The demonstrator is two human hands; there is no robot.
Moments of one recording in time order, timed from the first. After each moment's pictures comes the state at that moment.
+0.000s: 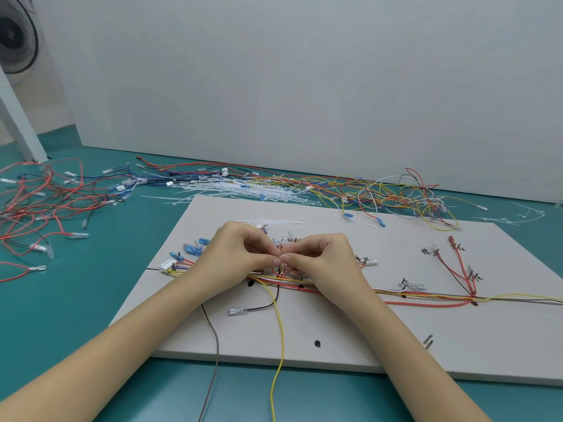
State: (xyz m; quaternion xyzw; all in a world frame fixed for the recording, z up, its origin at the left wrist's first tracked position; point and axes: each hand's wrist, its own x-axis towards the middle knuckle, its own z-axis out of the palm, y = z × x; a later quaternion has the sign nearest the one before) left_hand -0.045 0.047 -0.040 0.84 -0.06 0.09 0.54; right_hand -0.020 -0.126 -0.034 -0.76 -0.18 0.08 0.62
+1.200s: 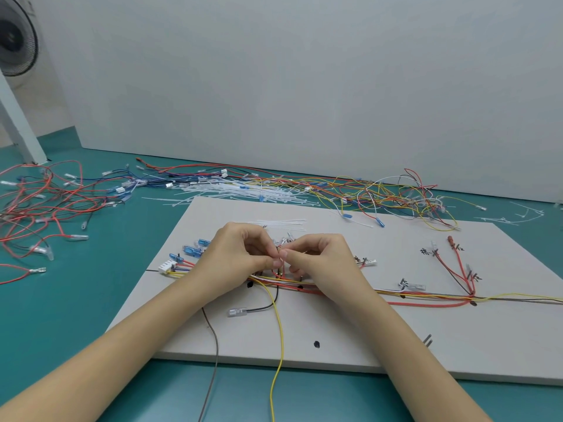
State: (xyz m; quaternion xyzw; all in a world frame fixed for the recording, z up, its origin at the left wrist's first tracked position) left_hand -0.045 0.046 -0.042 0.83 -0.07 0.10 0.55; right_hand -0.021 -0.126 -0.029 -0.77 -0.18 0.08 0.61
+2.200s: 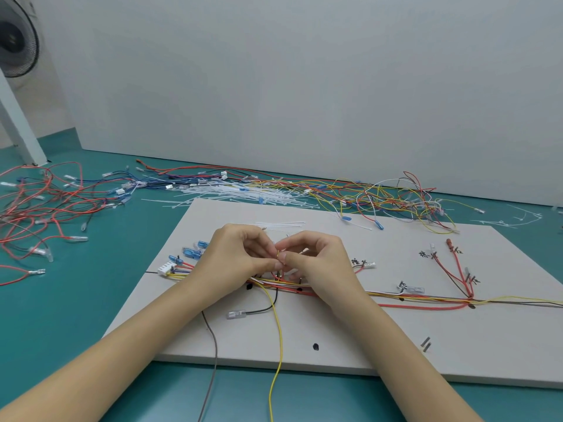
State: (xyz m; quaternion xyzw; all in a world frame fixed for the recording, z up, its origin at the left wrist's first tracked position) left_hand -0.048 0.044 -0.040 0.83 -0.05 0.12 0.54; right_hand -0.025 -0.120 -0.027 -0.74 -0.17 0.08 0.64
